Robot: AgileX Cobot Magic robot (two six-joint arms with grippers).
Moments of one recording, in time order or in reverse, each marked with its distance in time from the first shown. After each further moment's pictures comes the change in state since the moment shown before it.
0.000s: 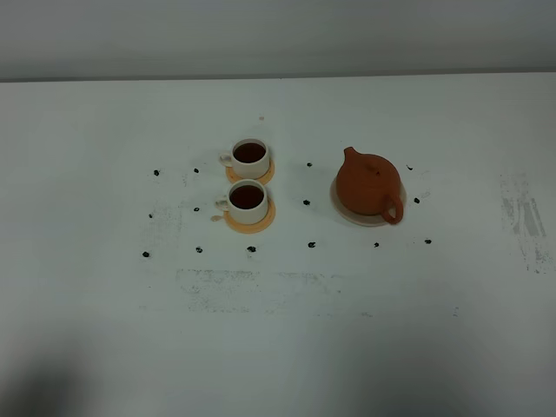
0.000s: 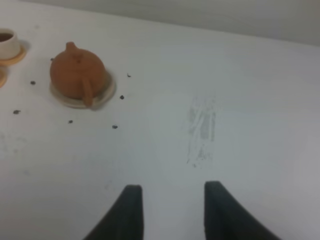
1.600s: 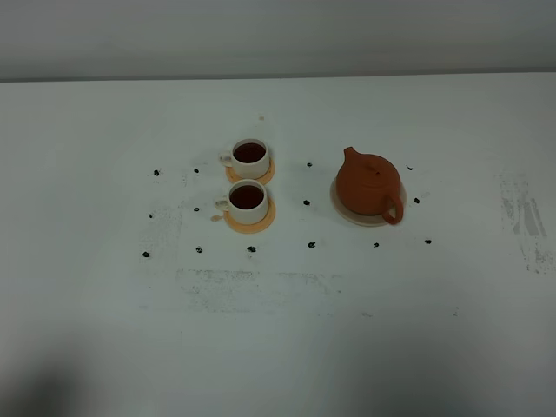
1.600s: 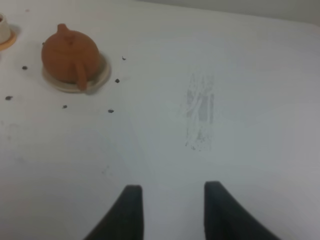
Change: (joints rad) left arm -0.106 0.000 0.000 0.000 0.000 0.000; right arm -0.028 -0.016 0.028 0.005 0.027 0.006
